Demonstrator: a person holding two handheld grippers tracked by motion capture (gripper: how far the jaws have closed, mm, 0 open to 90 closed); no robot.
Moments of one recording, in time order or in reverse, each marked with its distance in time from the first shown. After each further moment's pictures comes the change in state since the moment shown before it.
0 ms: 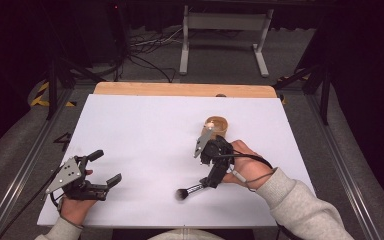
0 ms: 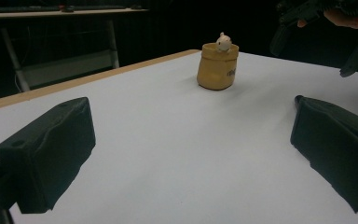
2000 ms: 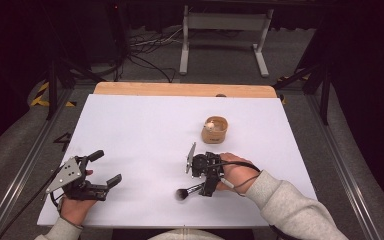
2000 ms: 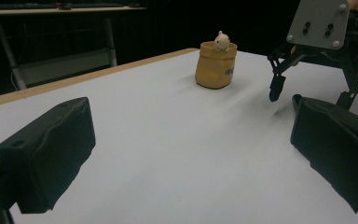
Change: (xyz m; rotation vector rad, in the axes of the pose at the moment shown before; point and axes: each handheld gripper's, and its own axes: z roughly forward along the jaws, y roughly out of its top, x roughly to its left) left arm 0.001 -0.001 0.000 0.004 -0.008 -0.004; right arm 0.008 0.002 0.057 0.191 0.114 -0.091
